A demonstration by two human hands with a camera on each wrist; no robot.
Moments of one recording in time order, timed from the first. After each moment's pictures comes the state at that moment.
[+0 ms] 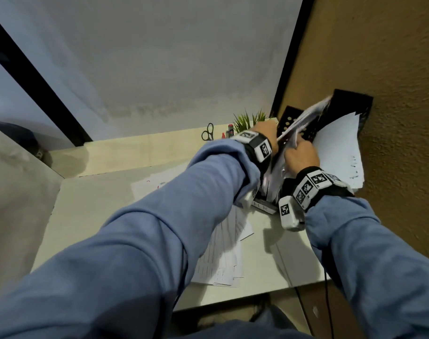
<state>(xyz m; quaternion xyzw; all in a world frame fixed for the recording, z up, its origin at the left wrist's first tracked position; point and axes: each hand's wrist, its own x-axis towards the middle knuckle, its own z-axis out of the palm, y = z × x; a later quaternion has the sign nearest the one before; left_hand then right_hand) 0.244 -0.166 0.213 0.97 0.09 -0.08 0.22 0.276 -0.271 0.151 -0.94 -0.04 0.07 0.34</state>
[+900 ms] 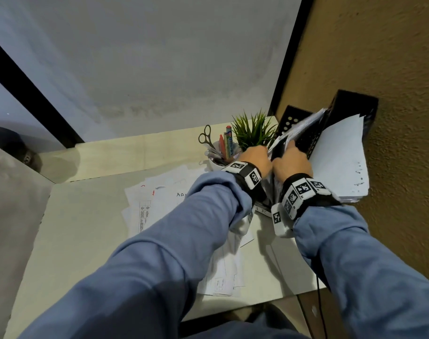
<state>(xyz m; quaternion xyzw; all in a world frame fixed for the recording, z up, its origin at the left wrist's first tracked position) 0.247 -0.154 0.143 0.94 0.12 -0.07 0.30 0.276 -0.247 0.137 -0.97 -0.02 0.09 0.24</state>
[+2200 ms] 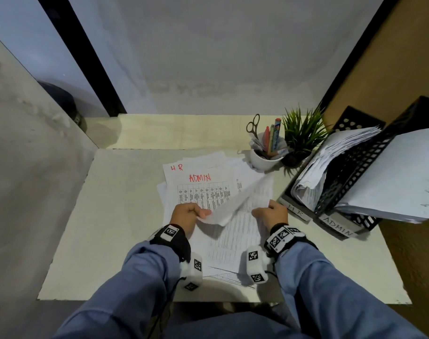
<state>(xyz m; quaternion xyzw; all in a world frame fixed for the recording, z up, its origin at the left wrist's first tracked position) 0.026 -0.025 0.000 0.60 0.46 0.06 0.65 0.164 -0.182 -0.012 -0.79 0.15 0.35 0.49</state>
